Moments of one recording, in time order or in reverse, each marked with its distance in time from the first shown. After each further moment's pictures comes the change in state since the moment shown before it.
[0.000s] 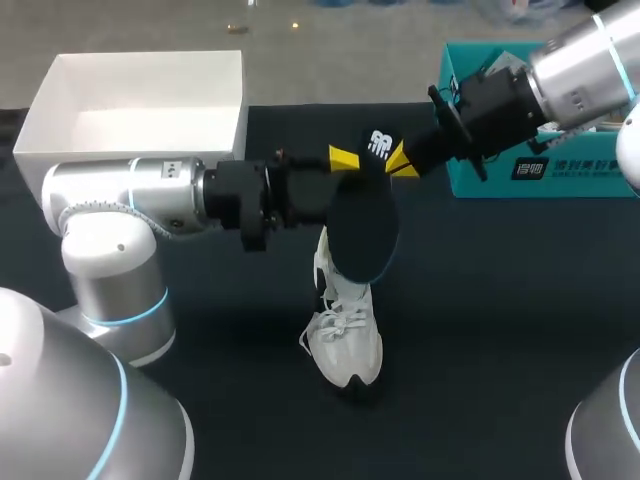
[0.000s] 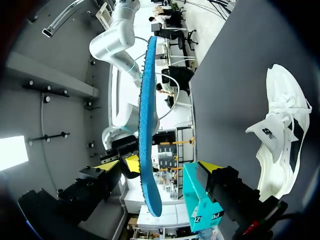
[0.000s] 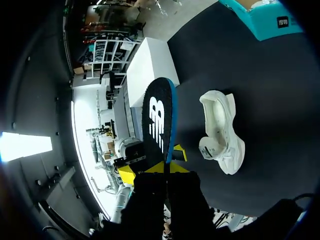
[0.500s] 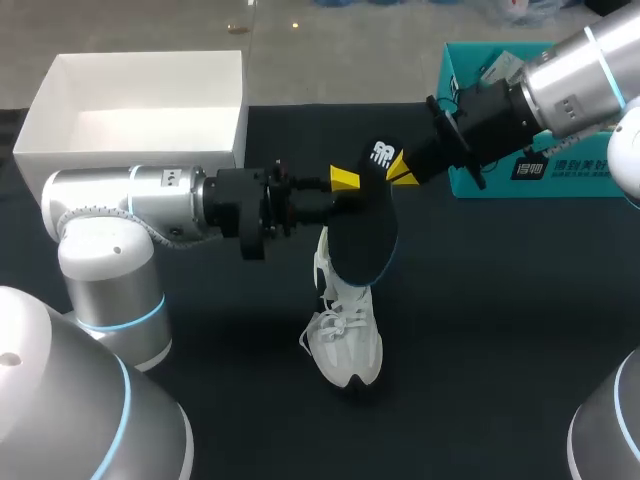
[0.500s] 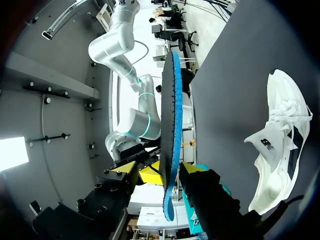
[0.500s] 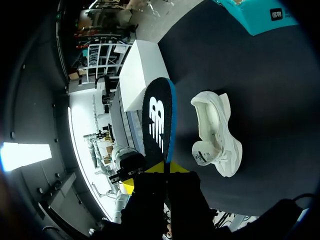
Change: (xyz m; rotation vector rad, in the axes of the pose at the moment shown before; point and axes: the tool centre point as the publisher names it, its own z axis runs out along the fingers) left arm 0.003 -0.013 0.000 0.013 -0.005 -0.005; right arm -0.017 0.013 0.011 -0.008 -0.015 0.053
